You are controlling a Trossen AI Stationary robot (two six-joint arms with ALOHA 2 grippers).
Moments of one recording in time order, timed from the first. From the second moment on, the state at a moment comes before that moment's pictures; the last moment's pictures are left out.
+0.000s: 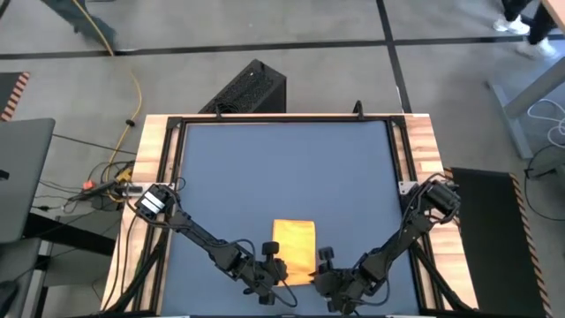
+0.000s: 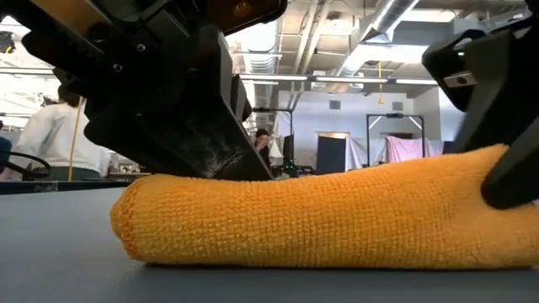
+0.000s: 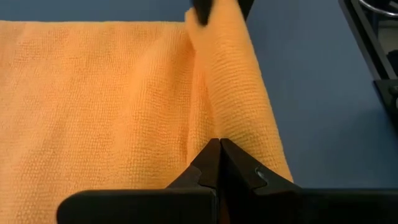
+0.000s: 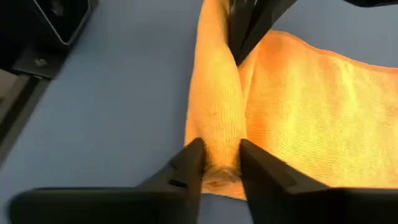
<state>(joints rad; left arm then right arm) -0.59 2.08 1.24 0.07 -0.34 -0.40 0.80 1.94 1.11 -0.09 0.58 0.38</state>
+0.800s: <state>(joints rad) -0.61 2.05 1.24 -0.05 -0.36 -0.44 0.80 1.93 0.96 0.13 0.47 0.95</state>
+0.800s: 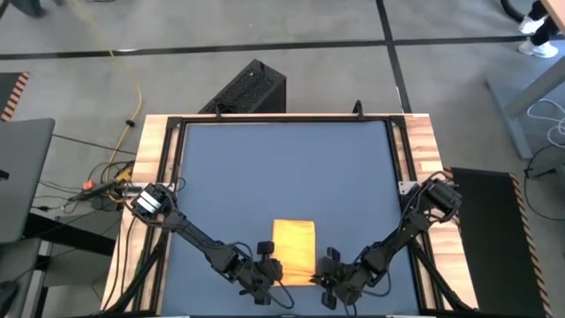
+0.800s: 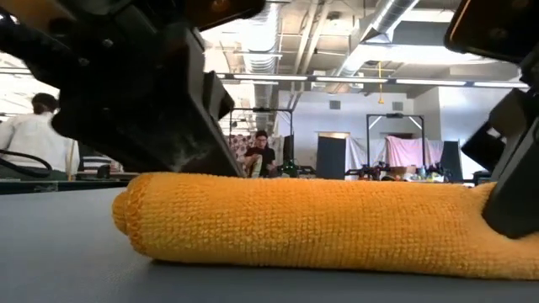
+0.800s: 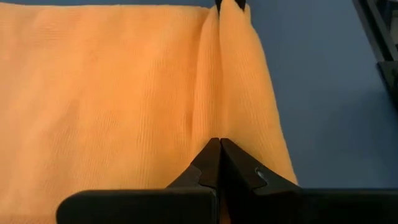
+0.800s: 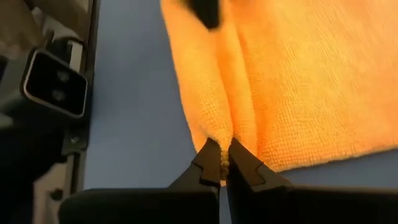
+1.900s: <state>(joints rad) -0.61 2.11 1.24 0.33 -0.44 -0.27 0.73 1.93 0.93 0.13 0.31 1.07</state>
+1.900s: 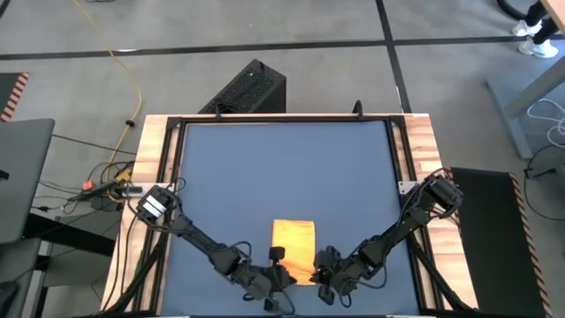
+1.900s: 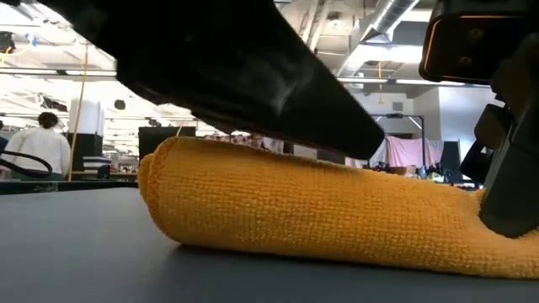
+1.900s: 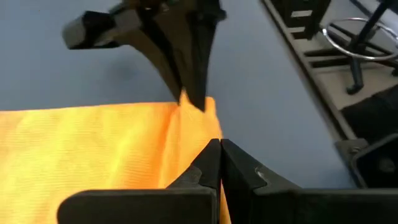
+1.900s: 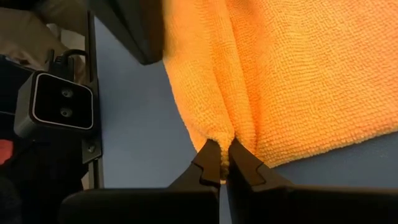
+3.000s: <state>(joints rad) -0.58 2.14 1.24 0.24 -0.40 -0.35 0.72 1.84 0.92 0.08 0.28 1.10</state>
